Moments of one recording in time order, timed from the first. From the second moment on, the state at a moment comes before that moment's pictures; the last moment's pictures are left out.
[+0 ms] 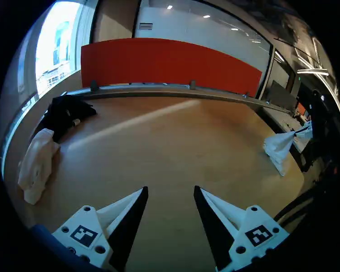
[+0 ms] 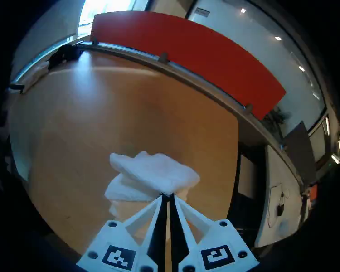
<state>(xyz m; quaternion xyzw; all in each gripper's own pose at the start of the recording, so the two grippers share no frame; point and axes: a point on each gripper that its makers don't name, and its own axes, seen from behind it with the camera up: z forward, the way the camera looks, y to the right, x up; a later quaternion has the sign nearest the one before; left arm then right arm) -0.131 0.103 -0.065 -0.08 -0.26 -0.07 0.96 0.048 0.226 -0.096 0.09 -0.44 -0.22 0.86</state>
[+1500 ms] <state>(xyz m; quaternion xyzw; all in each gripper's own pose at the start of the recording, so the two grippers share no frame) -0.146 0.099 -0.091 -0.06 -0.28 -0.05 0.96 -0.086 0.291 -0.166 0.00 -0.54 -0.14 0.83</state>
